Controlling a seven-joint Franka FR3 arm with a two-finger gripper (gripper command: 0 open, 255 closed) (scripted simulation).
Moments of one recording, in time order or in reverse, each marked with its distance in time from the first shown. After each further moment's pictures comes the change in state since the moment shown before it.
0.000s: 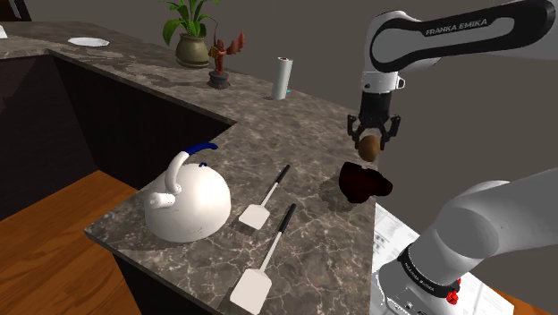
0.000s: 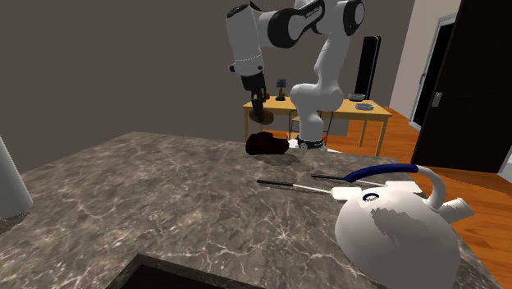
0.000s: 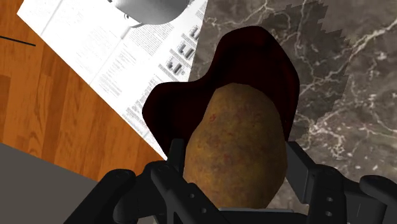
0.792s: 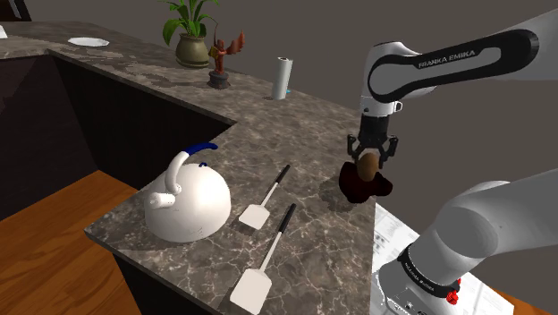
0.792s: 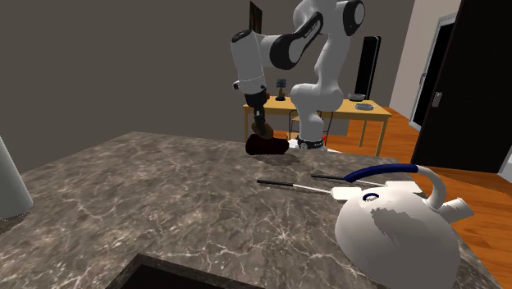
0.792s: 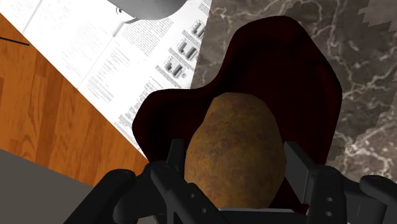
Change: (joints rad) arm -0.012 -0.010 -0.019 -0.168 -0.019 0.158 -0.013
